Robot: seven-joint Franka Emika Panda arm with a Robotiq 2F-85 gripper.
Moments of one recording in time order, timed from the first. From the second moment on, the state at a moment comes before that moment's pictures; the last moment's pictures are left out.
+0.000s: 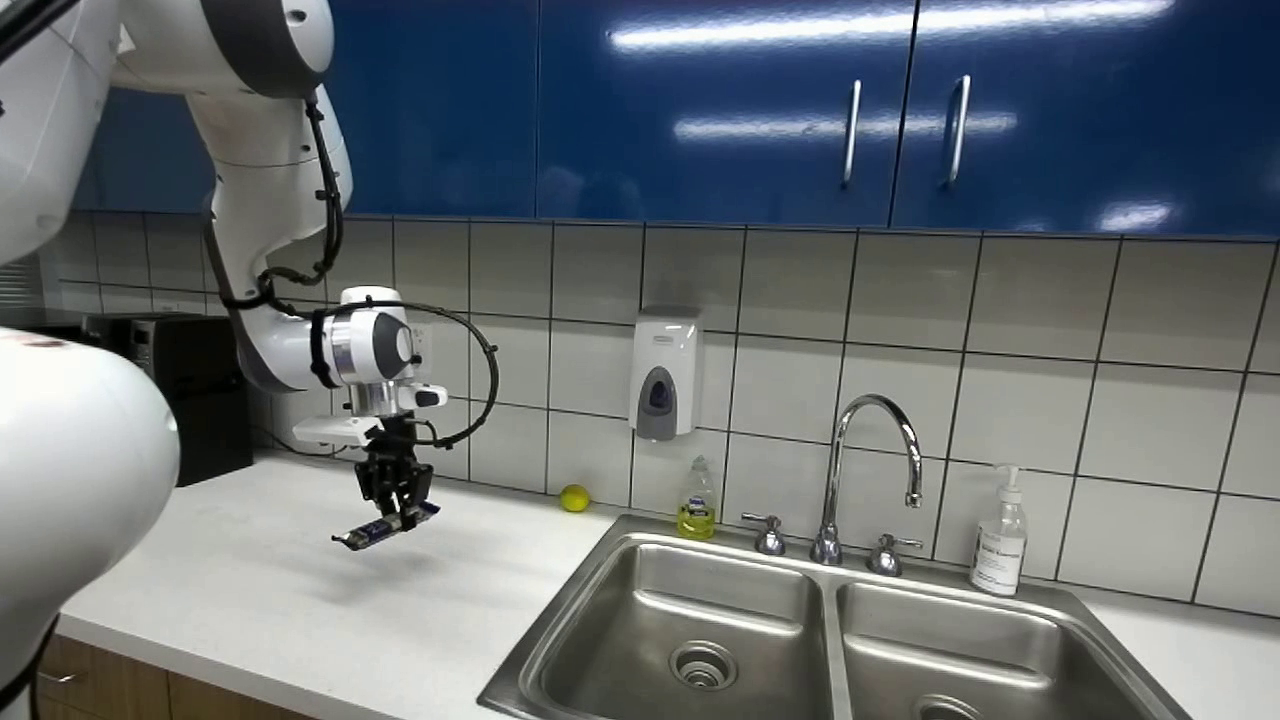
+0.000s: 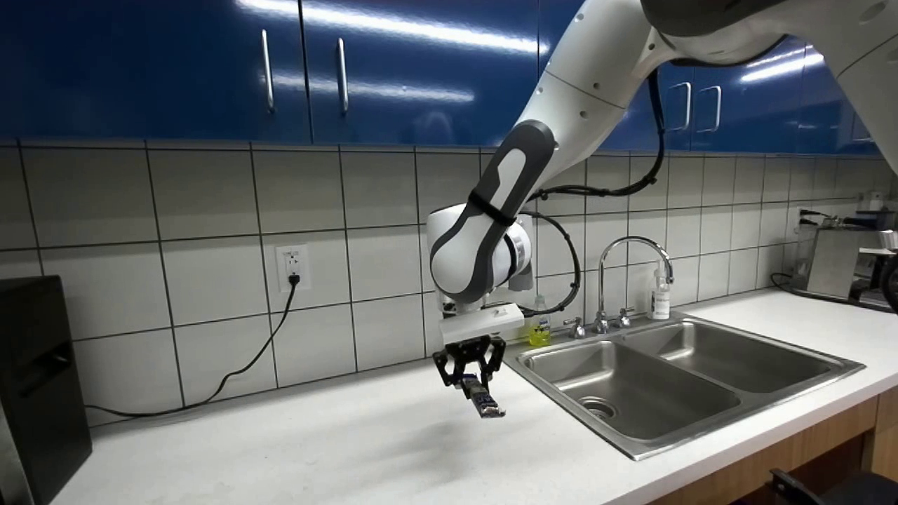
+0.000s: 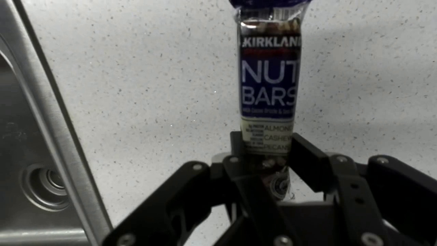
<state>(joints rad) 0.39 0.44 -0.04 -2.09 -0.17 2.49 0.59</state>
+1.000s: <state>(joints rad) 0.14 0.30 -0.14 -2.23 -0.17 2.49 0.55</state>
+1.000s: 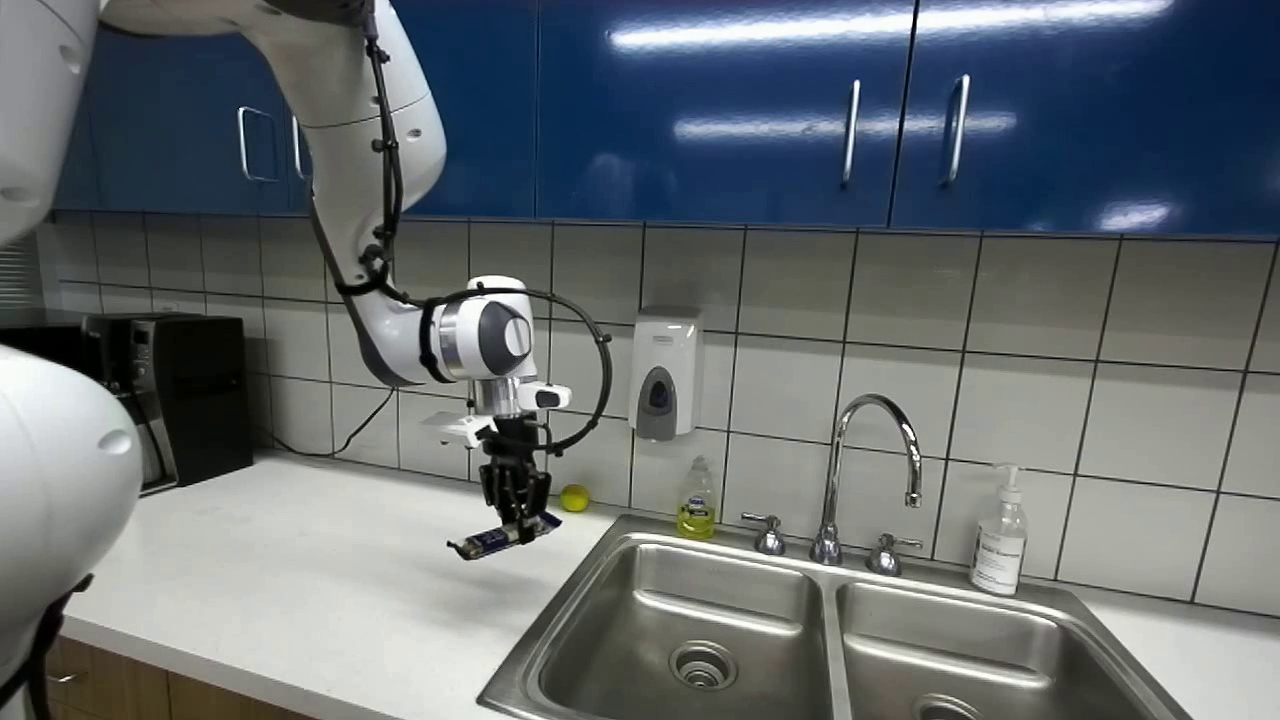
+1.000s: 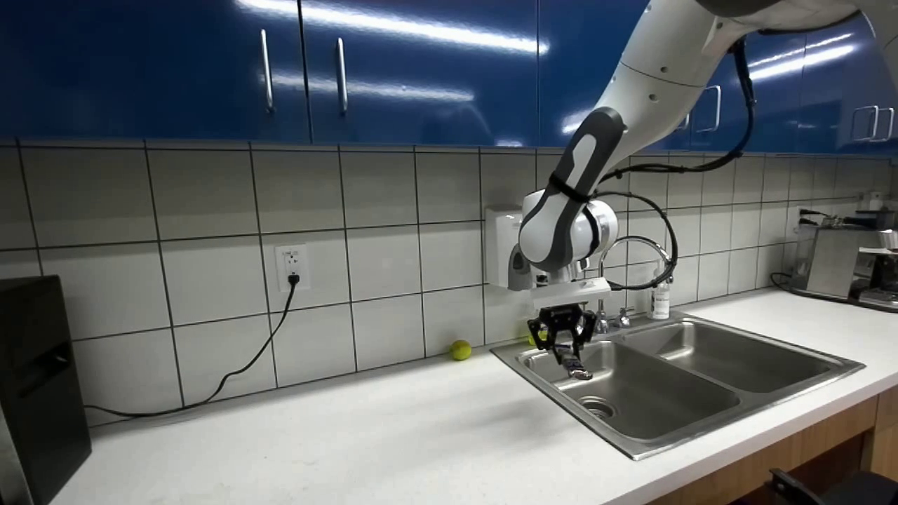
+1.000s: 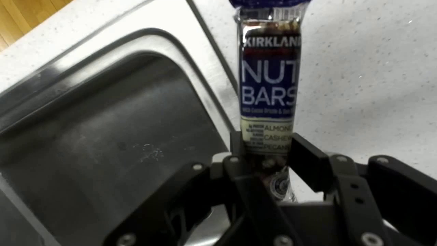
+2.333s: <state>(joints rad) -0.08 0.58 -0.20 -1.97 -0.07 2.49 0.37</state>
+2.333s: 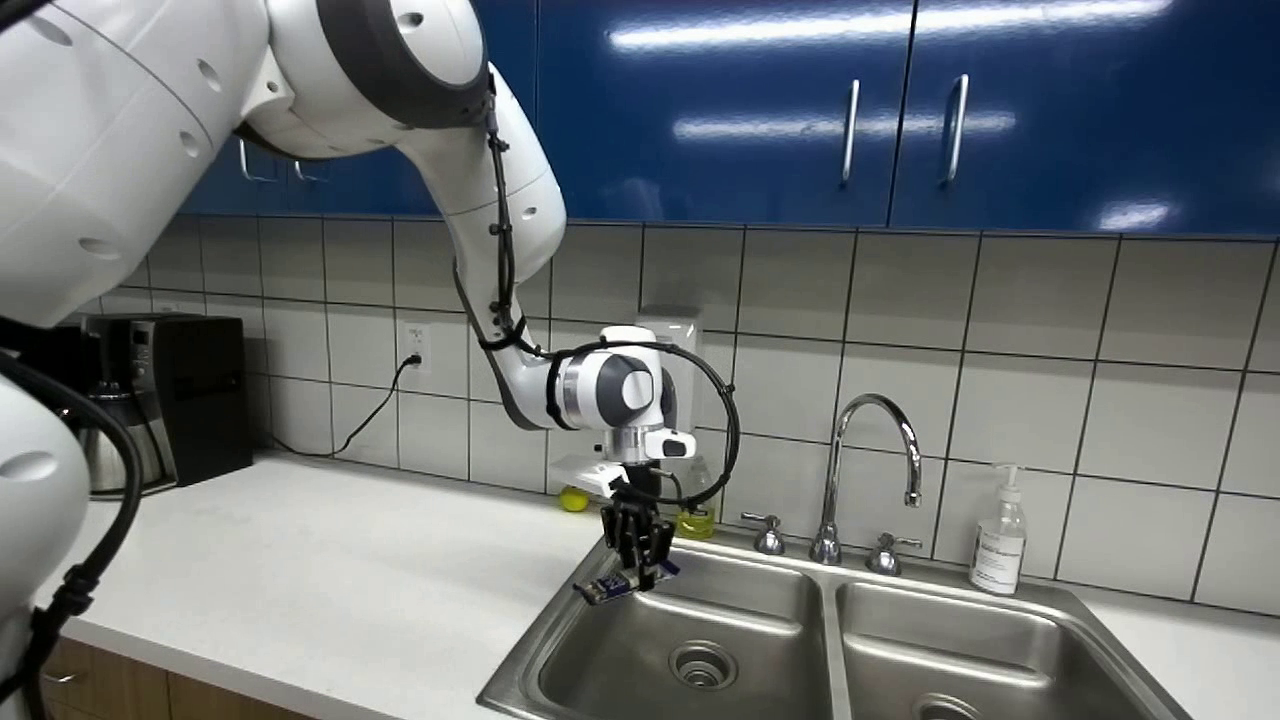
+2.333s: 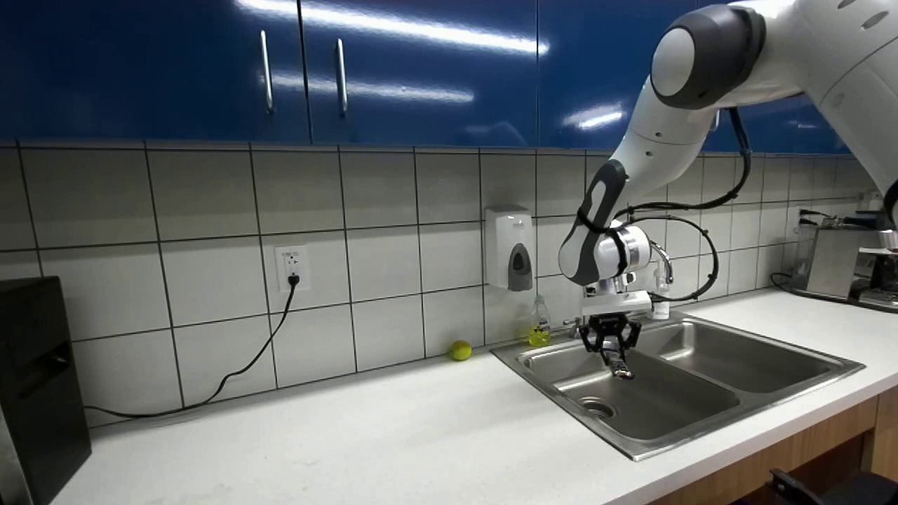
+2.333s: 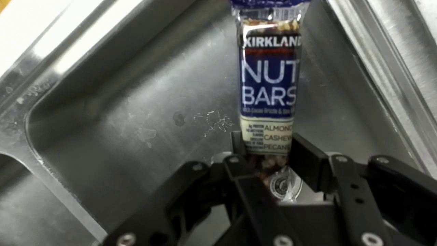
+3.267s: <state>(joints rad) -0.13 0.83 -0.21 -1.76 -0.06 2.49 0.35</state>
